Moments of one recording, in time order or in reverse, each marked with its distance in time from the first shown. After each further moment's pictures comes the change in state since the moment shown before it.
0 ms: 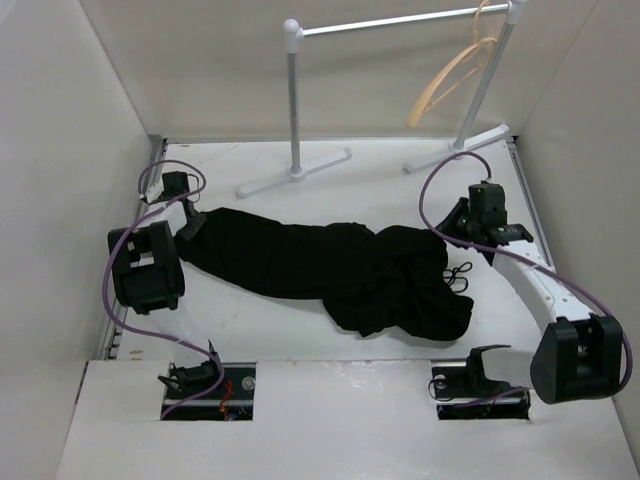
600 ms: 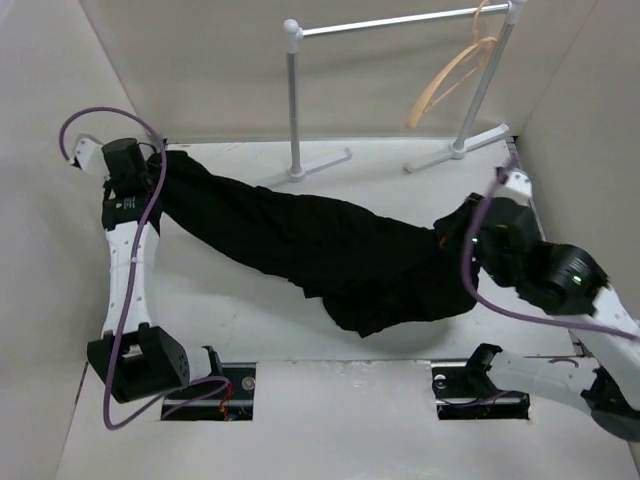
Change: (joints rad) left arm 0.029 -0.529 0.127 -0.053 -0.024 -0.058; right arm 0.690 -0.301 0.548 -0.555 0.542 0.130
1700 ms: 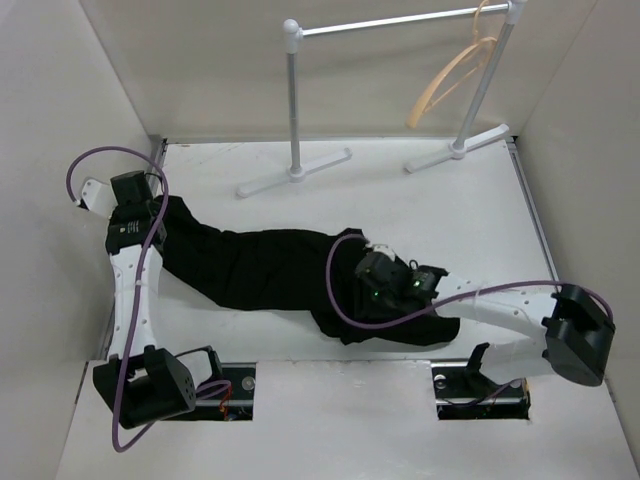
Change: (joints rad) left arm 0.041 -0.153 -0.175 -0.183 -0.087 -0.047; right arm 0.157 0.391 -0.627 0.485 -0.440 0.063
